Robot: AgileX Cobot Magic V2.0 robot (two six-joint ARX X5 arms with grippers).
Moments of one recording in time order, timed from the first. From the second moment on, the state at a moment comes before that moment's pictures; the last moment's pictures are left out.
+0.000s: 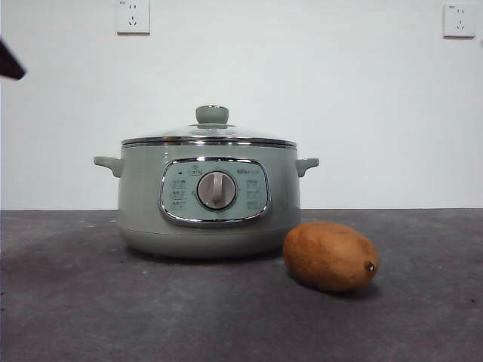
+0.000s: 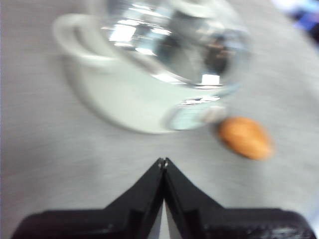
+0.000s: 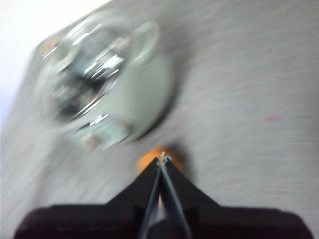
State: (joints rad) left arm -0.05 0.84 0.76 -0.59 0.59 -0.06; right arm -0.01 0.76 0.79 -0.67 -0.61 0.28
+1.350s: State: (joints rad) left arm -0.24 1.08 0.92 -0.73 0.51 0.16; right arm 0.53 1.32 1.04 -0.86 -0.24 0.03
